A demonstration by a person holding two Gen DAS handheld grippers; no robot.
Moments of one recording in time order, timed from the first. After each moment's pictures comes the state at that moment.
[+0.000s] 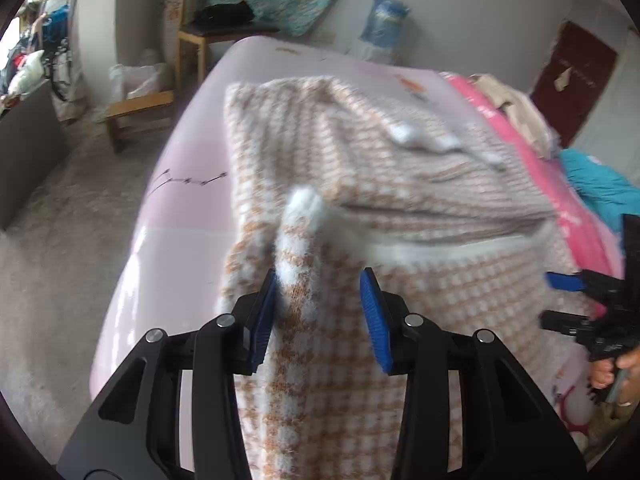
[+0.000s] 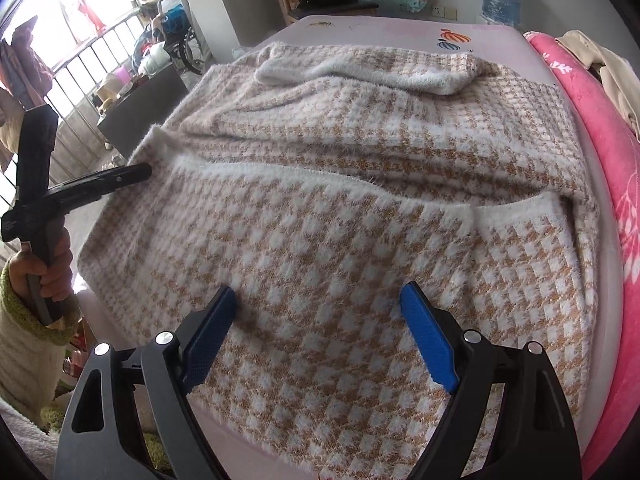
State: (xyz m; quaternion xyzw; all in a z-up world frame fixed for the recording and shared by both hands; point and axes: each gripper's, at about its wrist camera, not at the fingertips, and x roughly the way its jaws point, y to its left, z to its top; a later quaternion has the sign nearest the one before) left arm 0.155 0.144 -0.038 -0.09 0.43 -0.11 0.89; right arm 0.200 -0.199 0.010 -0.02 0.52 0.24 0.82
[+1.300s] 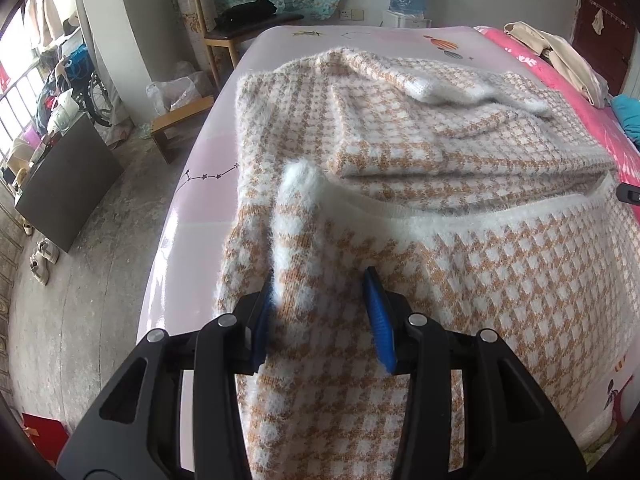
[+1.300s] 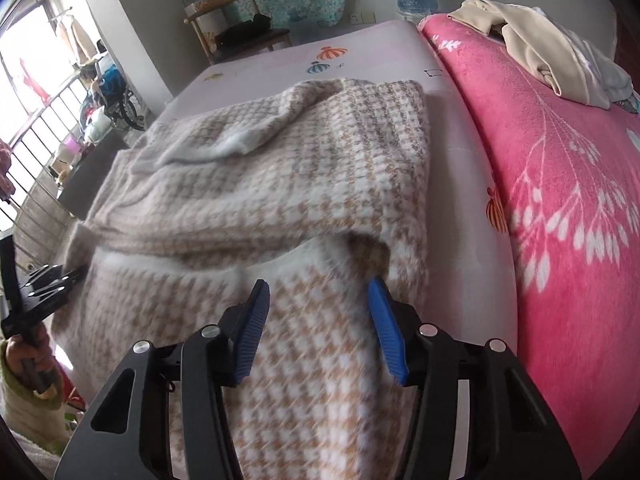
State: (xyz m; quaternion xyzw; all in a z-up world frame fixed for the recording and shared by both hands) left arm 0.159 0.101 -0.048 0.03 0.47 0.01 0.88; right arm 0.262 -0.323 0.016 0.05 0.51 0.13 0.85
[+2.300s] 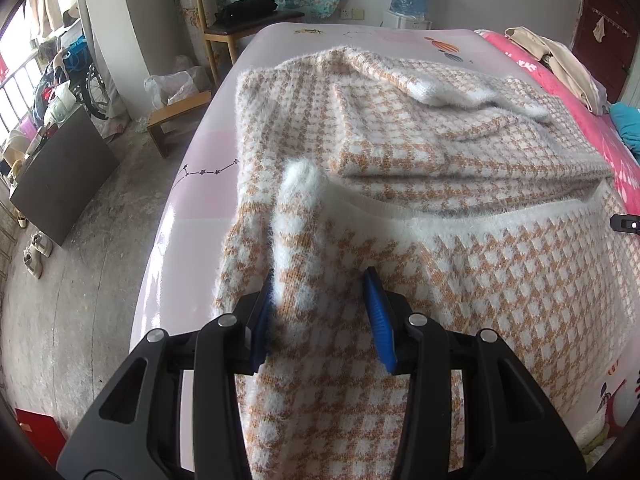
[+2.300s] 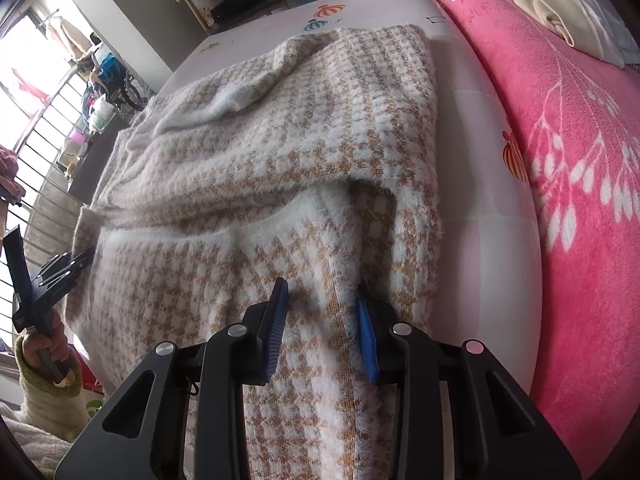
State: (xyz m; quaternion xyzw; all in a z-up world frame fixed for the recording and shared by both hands) left arm 0.161 0.104 -0.048 0.02 0.47 0.00 0.88; right arm 0.254 -0.325 0.000 0.08 0.57 0.16 0.80
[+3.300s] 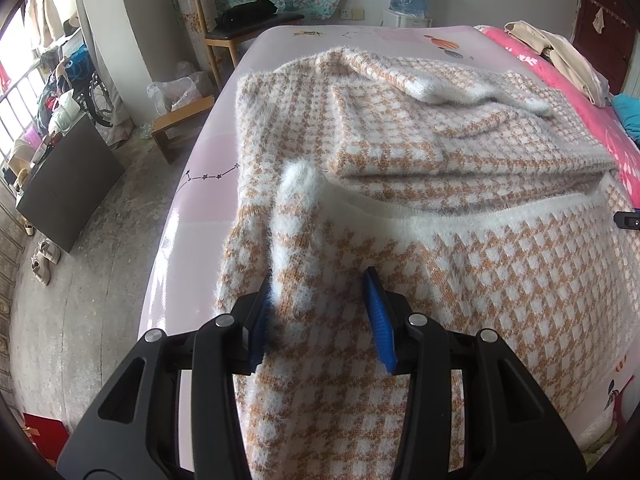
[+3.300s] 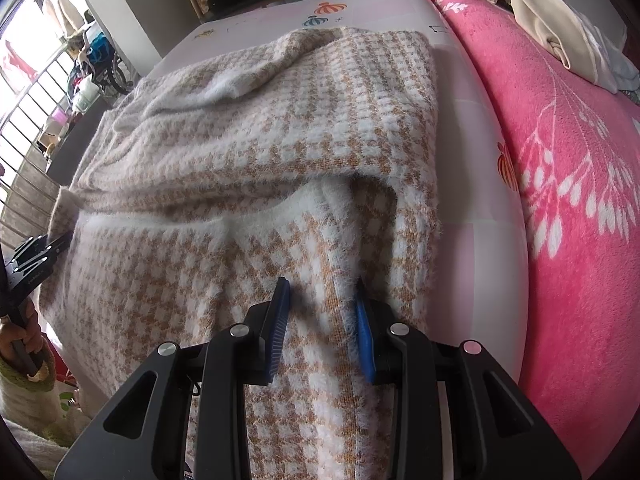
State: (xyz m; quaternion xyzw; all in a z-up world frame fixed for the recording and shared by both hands) left arm 0.159 0.099 -0.049 0.03 0.47 0.01 0.88; right arm 0.252 -0.310 -0.001 0.03 0.57 0.13 0.81
